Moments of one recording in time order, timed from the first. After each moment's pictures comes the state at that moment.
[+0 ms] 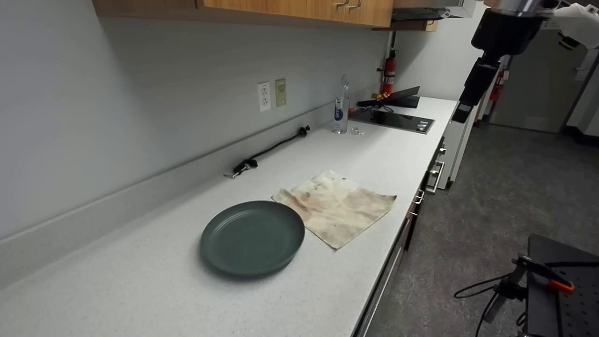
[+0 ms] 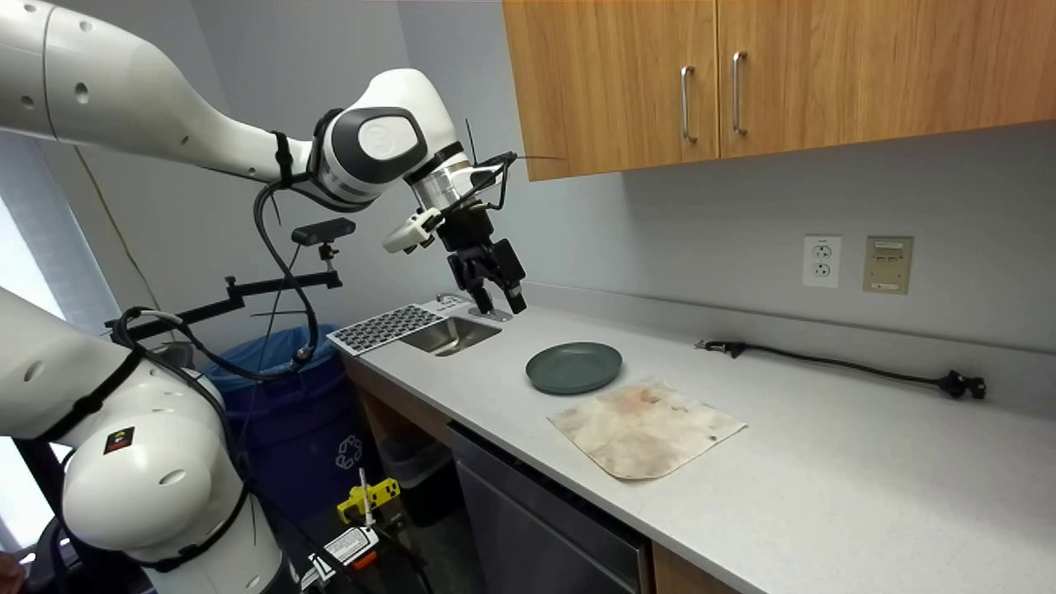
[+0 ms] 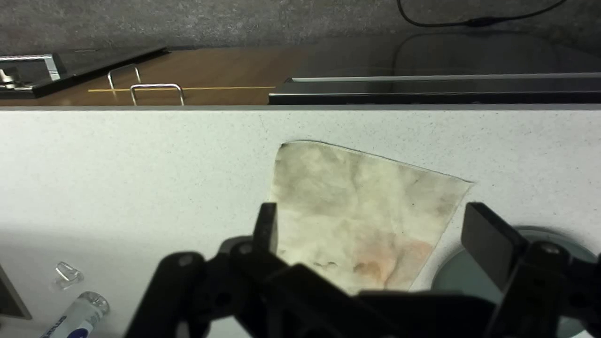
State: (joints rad) arm -0.03 -0.56 0.09 -2.50 -0.17 2.11 0.06
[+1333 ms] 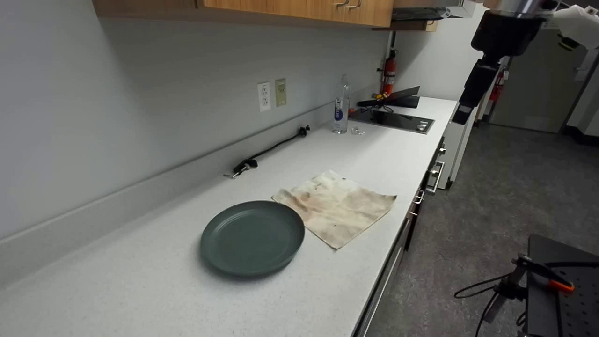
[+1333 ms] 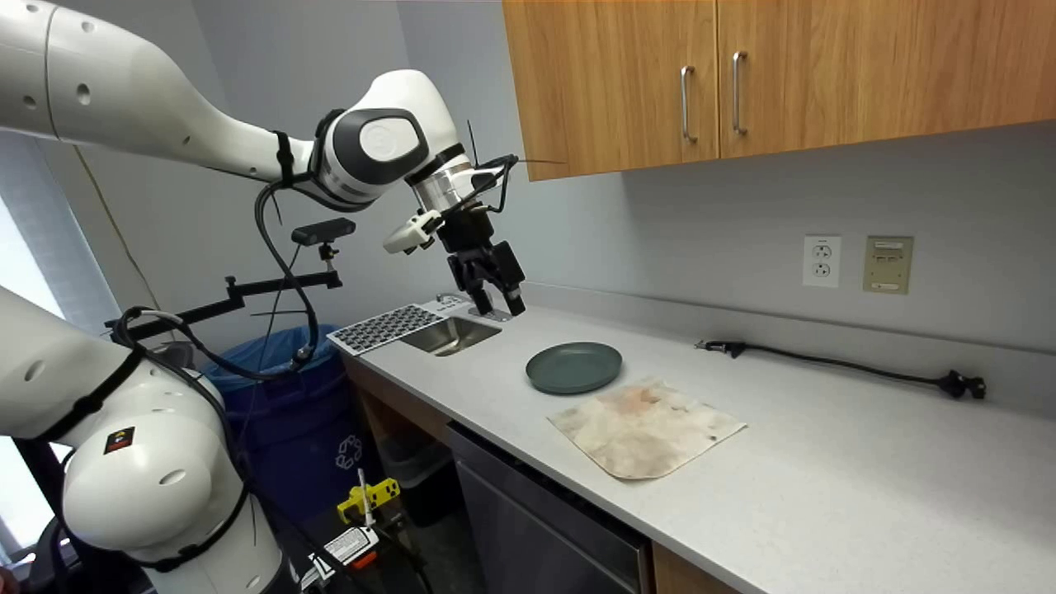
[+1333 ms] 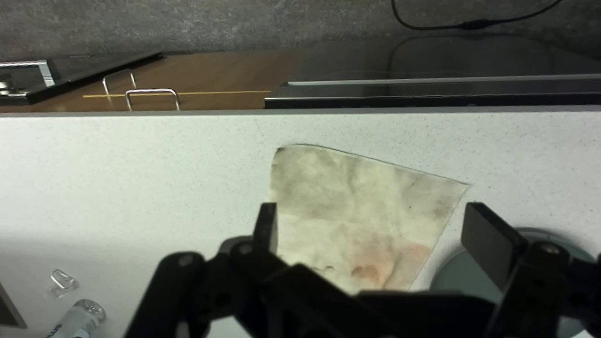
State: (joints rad) arm -0.03 -0.56 0.09 -2.50 -0.16 2.11 0.06
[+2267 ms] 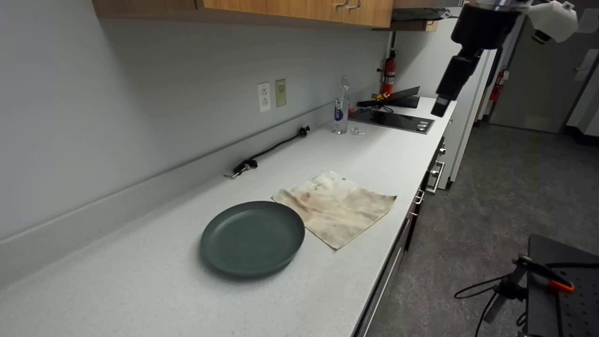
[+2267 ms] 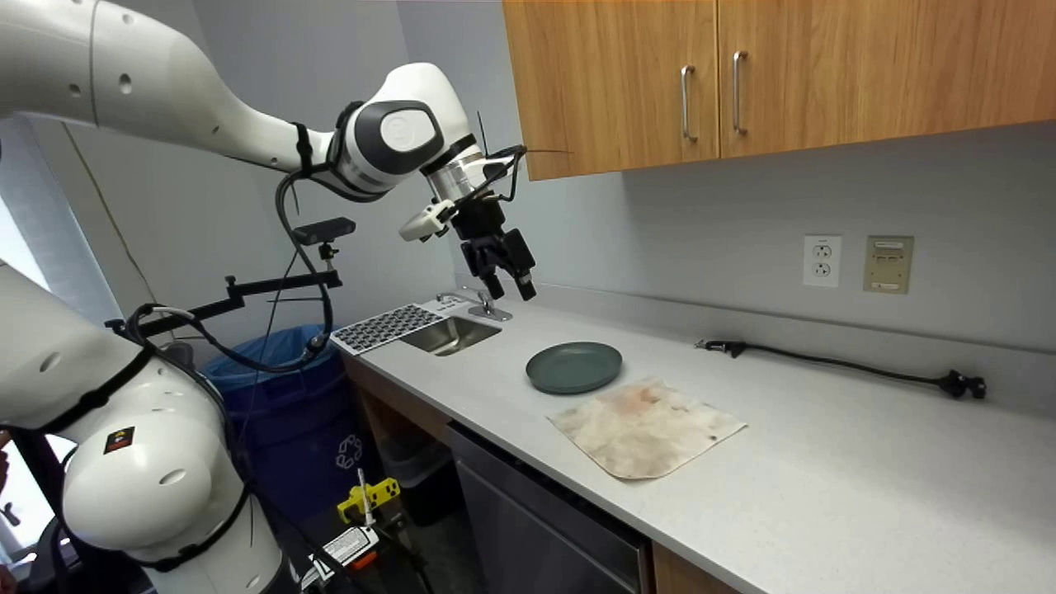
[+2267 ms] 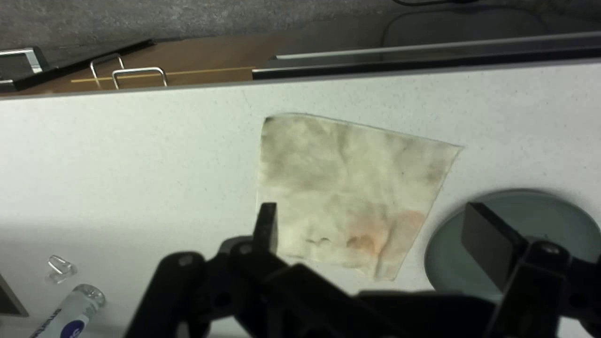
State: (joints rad) arm -0.03 -0.46 0.11 -2.39 -0.15 2.13 0.12
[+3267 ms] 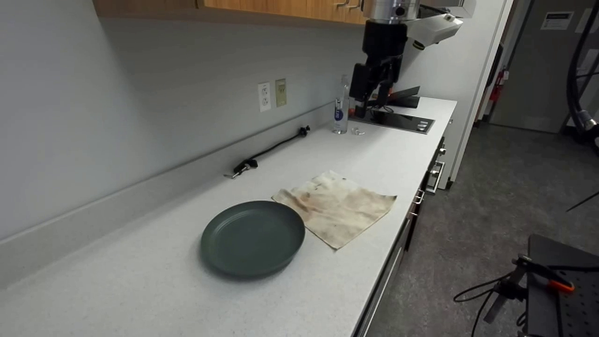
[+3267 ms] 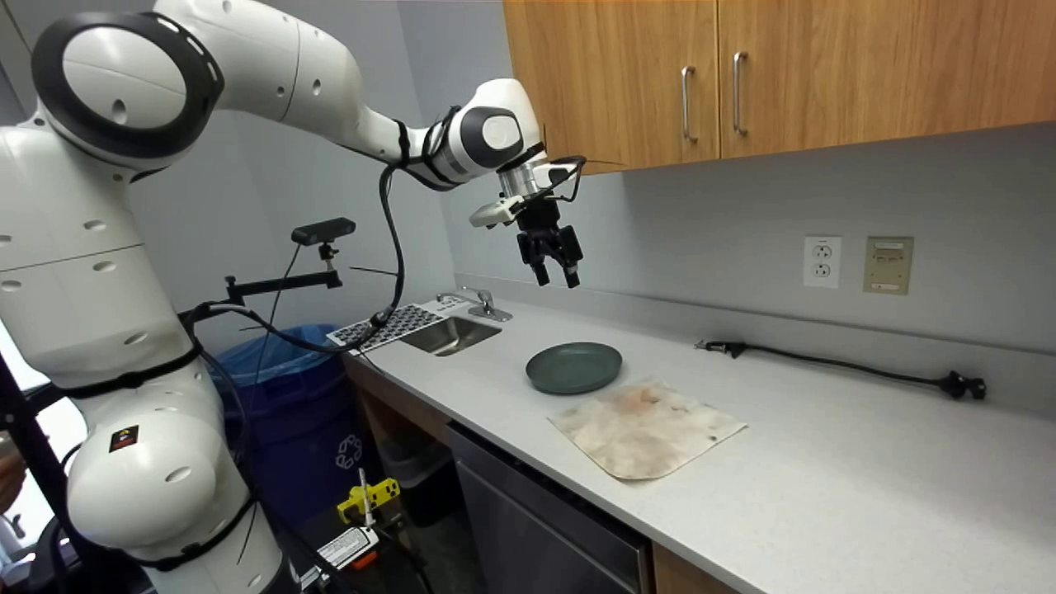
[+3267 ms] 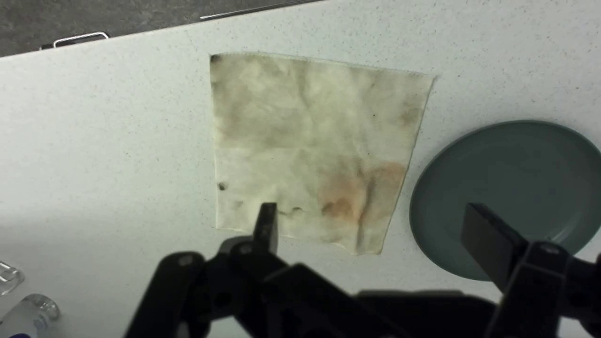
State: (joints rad) arm 0.00 0.00 0.14 -1.95 -0.16 2.05 0.24
